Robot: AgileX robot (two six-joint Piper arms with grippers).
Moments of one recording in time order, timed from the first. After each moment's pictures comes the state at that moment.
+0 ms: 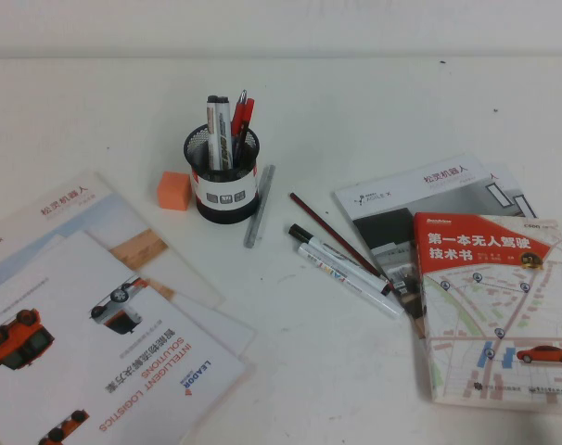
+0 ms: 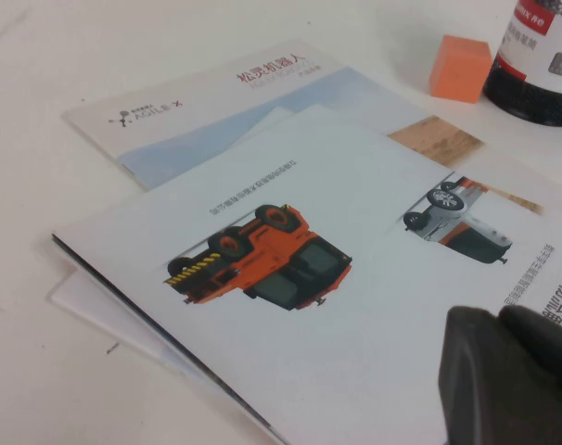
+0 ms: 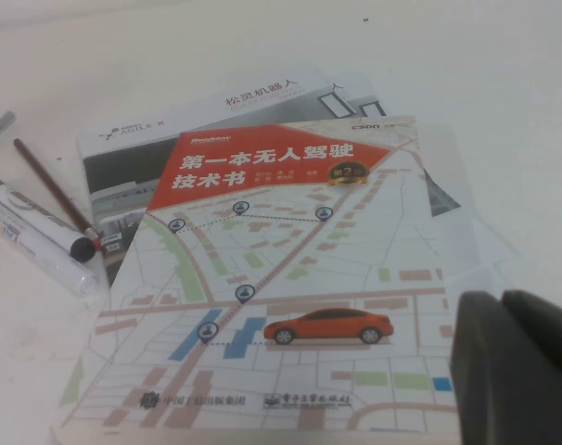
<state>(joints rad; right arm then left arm) 0.04 -0.01 0.03 0.12 0.34 0.04 -0.13 -0.01 0.02 0.01 0.39 -0.13</state>
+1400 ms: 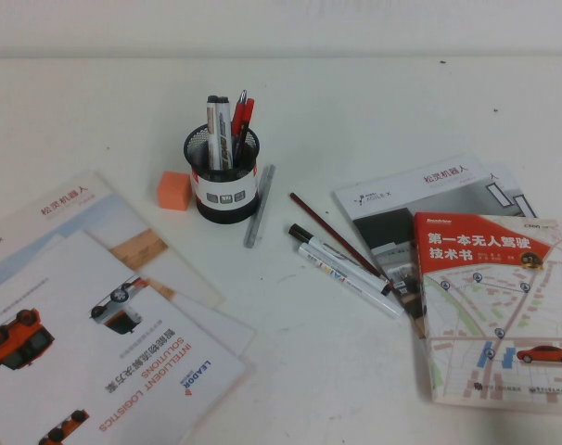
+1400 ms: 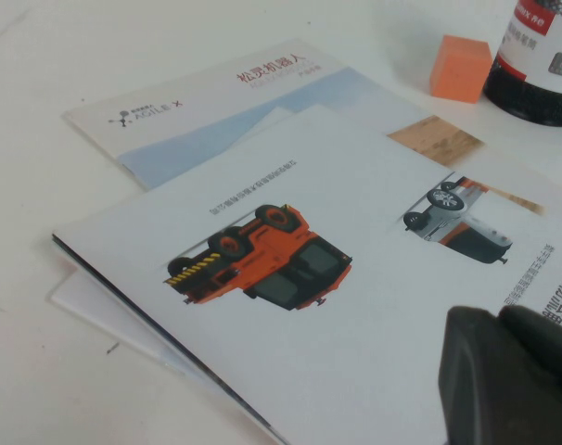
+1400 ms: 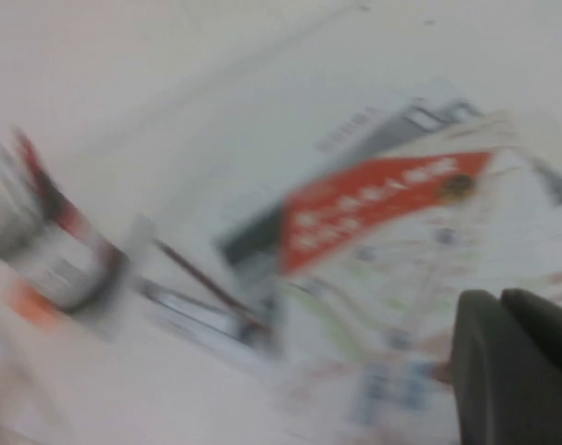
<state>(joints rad) 0.04 -0.01 0.03 0.43 0.30 0.04 -0.13 -0.01 0.02 0.01 0.39 -0.13</state>
